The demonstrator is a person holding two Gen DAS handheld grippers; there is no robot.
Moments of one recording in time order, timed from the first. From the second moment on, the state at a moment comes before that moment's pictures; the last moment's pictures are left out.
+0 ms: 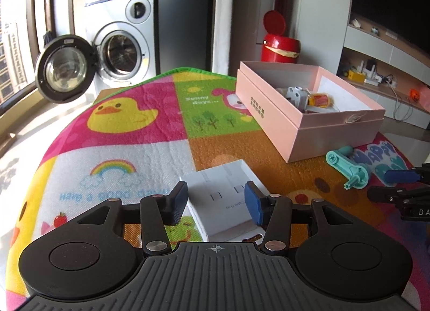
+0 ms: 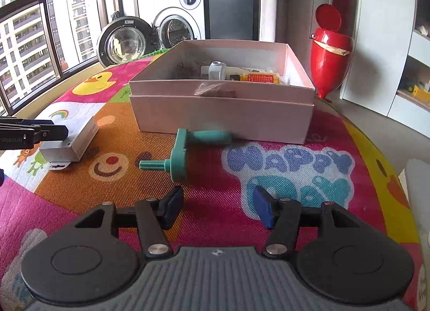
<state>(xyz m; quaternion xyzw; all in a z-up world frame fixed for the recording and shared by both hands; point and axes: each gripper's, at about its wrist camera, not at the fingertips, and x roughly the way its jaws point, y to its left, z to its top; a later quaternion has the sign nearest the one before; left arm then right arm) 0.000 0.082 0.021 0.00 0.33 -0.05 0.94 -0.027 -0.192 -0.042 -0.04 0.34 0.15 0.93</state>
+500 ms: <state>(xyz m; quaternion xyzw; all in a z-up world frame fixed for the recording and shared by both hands) -0.002 0.043 0.021 0.05 0.34 -0.11 0.93 -0.028 -0.185 -0.045 -0.05 0.33 0.16 0.93</state>
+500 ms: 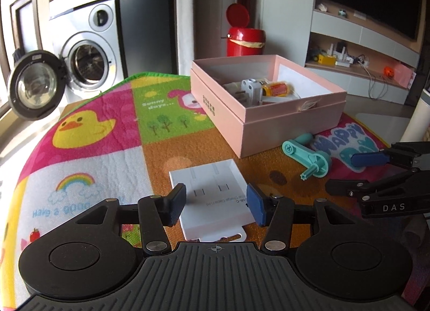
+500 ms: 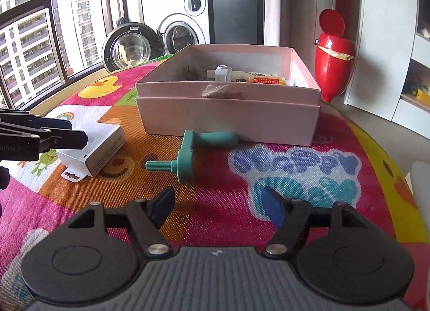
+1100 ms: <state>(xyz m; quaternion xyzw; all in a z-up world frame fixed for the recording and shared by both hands) -0.007 0.043 0.016 0.03 0.30 -0.07 0.95 -0.029 -0.183 -0.045 -0.06 0.33 0.16 0.93</state>
